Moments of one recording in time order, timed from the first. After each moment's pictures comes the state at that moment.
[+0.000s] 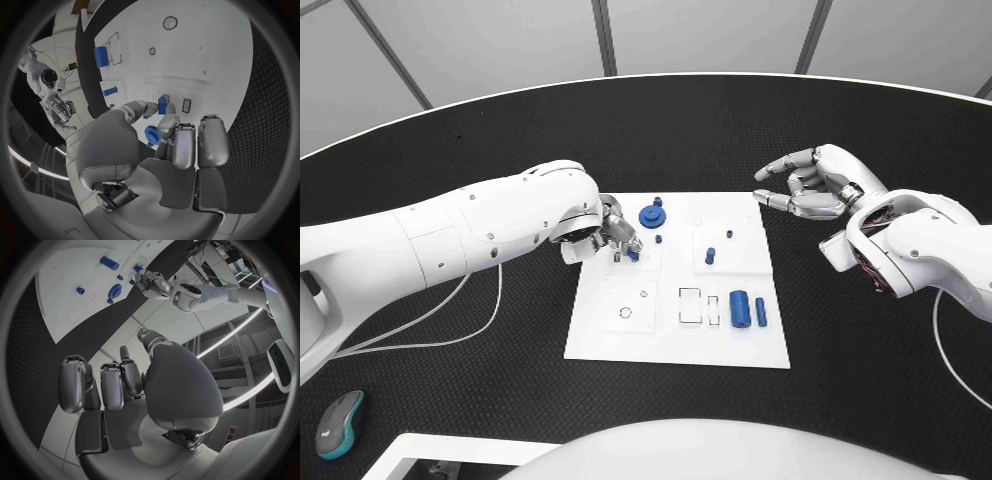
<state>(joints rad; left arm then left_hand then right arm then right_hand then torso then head) 1.29 -0.53 -0.11 1.21 -0.86 0.16 -0.69 1.13 -0.20 0.68 0.08 0.85 0.87 0.08 0.65 0.85 1.33 0.00 1.19 1.11 1.47 -0.08 1.46 1.31 0.09 1.42 0.02 1.42 1.21 1.24 -1.01 -0.08 1.65 -0.86 -0.53 0.09 1.36 -0.21 0.32 0.23 0.36 0.89 0.15 0.22 0.32 1.40 0.06 1.35 1.31 1.47 0.00 1.47 1.31 0.04 1.46 0.10 1.35 1.31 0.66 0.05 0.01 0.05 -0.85</state>
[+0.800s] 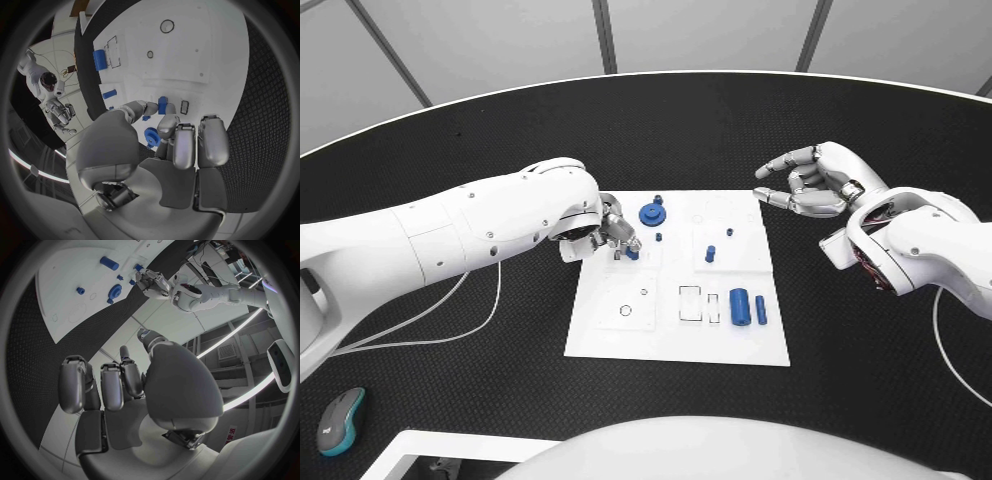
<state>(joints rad) 1.28 -0.54 -0.11 1.22 -0.88 0.18 -0.70 1.13 -0.20 0.68 0.08 0.85 0.87 0.08 0.66 0.85 1.33 0.00 1.18 1.10 1.47 -0.08 1.46 1.31 0.09 1.42 0.02 1.42 1.20 1.24 -1.01 -0.08 1.64 -0.86 -0.53 0.09 1.36 -0.21 0.32 0.23 0.36 0.89 0.15 0.22 0.32 1.41 0.07 1.36 1.31 1.46 -0.01 1.47 1.31 0.04 1.47 0.09 1.35 1.31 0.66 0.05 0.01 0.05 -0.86</state>
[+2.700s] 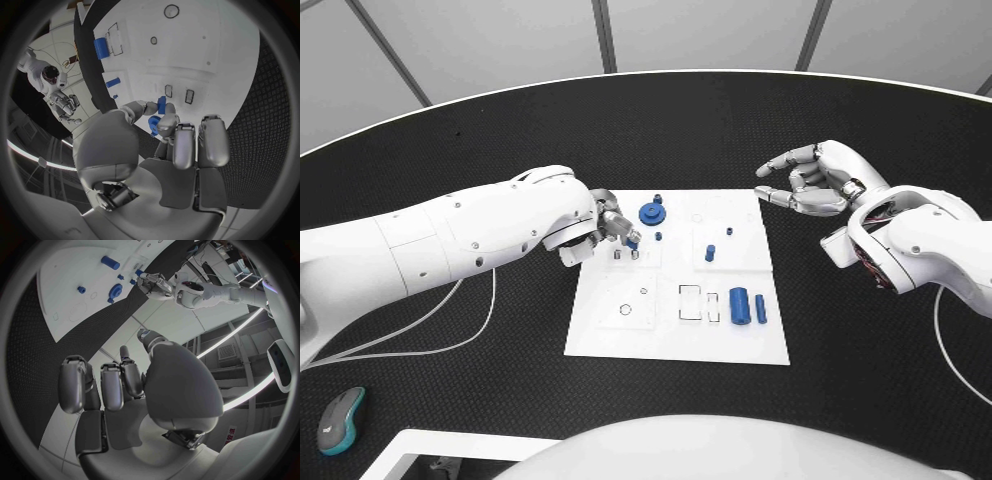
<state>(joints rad) 1.27 -0.59 -0.11 1.30 -0.90 -0.01 -0.65 1.12 -0.20 0.66 0.06 0.85 0.87 0.08 0.68 0.87 1.34 0.00 1.15 1.06 1.47 -0.09 1.46 1.31 0.08 1.43 0.02 1.42 1.21 1.24 -1.01 -0.08 1.64 -0.86 -0.53 0.09 1.36 -0.21 0.32 0.23 0.36 0.89 0.15 0.22 0.32 1.41 0.07 1.36 1.31 1.46 -0.01 1.47 1.31 0.04 1.47 0.09 1.35 1.31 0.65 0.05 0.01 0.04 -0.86</state>
